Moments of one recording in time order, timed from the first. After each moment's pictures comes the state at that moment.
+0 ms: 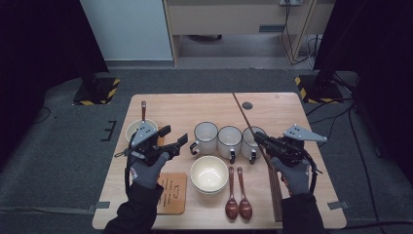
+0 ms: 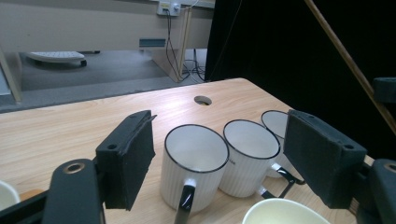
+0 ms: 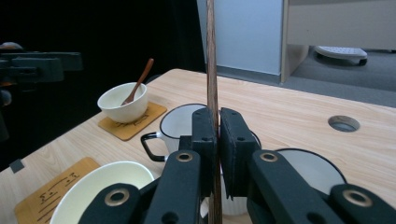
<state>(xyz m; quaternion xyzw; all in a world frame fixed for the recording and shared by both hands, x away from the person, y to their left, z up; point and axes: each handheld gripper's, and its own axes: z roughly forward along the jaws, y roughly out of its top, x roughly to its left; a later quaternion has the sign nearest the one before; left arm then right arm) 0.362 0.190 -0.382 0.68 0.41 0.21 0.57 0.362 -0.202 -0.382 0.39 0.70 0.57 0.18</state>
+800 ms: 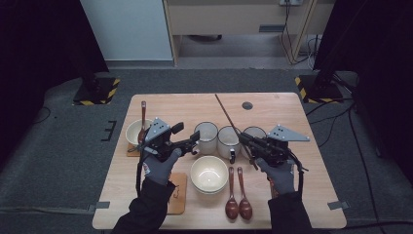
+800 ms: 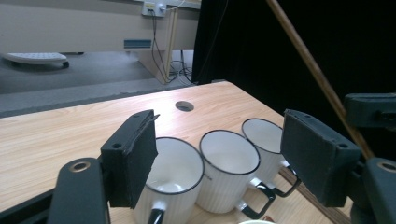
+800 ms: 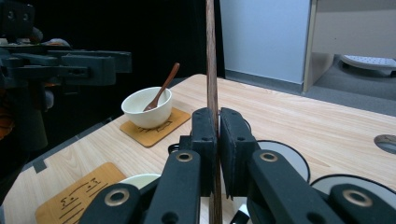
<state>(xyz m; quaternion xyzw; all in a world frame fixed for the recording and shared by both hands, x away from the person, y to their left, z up) 0.372 0.157 -0.377 0.68 0.40 0.19 0.58 0.364 -0.165 -0.384 0.35 0.71 0.59 0.16</state>
